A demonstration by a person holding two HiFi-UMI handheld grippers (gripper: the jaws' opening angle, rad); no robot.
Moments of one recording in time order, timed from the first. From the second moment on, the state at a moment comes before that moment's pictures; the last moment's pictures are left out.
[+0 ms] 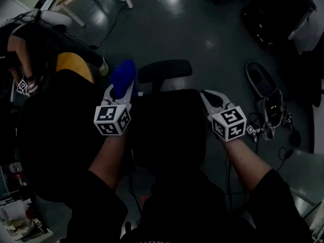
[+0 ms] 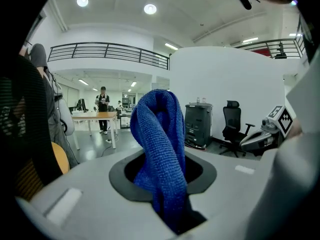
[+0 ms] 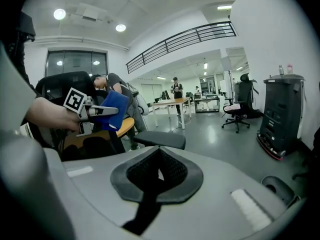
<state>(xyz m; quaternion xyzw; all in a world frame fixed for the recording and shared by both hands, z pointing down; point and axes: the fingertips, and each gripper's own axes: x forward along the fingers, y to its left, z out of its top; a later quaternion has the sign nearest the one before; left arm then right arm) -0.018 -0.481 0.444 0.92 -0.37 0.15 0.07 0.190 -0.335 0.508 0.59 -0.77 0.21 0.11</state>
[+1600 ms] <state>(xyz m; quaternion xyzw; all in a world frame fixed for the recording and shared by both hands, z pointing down) 0.013 -0.579 0.578 0.88 -0.31 0.36 0.06 0.225 -0.468 0.597 0.59 -0.75 0.19 0.25</state>
